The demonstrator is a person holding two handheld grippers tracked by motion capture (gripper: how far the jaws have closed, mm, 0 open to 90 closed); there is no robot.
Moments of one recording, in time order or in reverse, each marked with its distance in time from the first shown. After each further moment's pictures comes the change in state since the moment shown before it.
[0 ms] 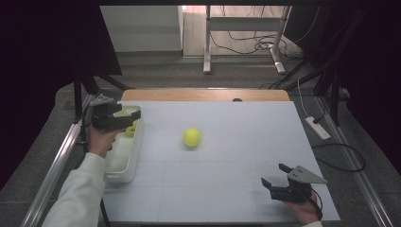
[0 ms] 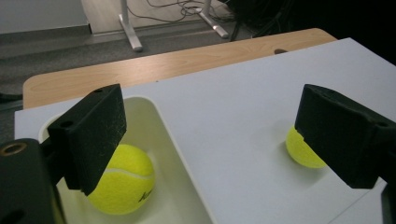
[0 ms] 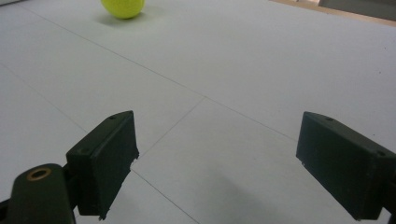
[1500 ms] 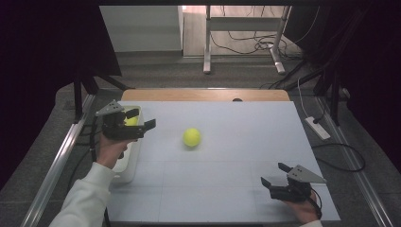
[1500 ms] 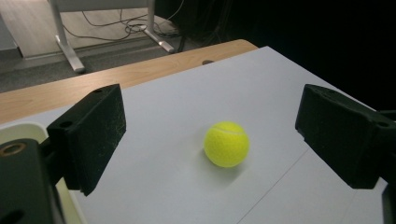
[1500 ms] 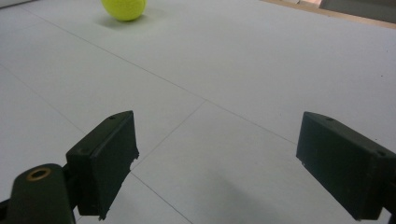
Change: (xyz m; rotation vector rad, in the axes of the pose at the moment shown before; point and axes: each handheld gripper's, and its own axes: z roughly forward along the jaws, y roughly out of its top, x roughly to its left) left arm -0.056 -0.003 -0.010 -0.062 -0.208 0.071; right arm 0.000 0.001 0.002 -0.006 0.004 -0.002
